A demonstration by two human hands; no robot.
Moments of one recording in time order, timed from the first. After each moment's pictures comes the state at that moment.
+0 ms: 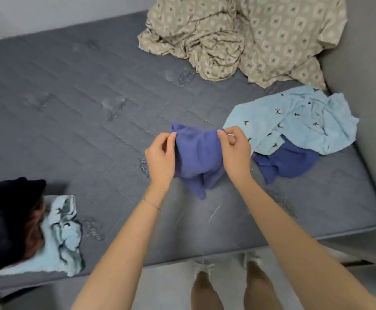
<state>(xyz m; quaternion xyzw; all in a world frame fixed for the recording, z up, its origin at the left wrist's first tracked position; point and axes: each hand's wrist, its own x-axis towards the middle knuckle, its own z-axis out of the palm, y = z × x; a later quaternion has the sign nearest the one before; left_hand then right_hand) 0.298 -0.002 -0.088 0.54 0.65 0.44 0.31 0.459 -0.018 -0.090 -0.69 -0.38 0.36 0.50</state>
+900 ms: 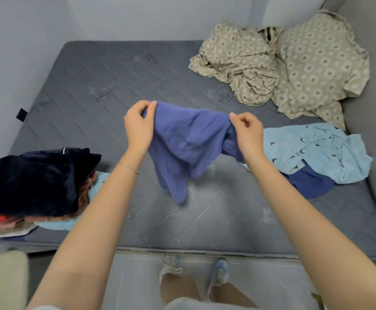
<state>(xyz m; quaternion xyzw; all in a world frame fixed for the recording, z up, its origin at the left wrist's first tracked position) 0.104 -0.013 0.047 0.52 0.67 0.49 0.21 0.344 -0.031 0.044 -0.64 -0.43 0.41 0.48</state>
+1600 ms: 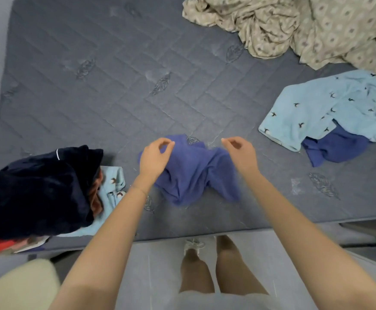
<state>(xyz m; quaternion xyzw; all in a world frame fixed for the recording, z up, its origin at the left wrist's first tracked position) 0.017 -0.013 -0.128 0.57 0.70 0.21 0.38 0.257 -0.035 -0.120 -0.75 -0.38 0.44 0.32</state>
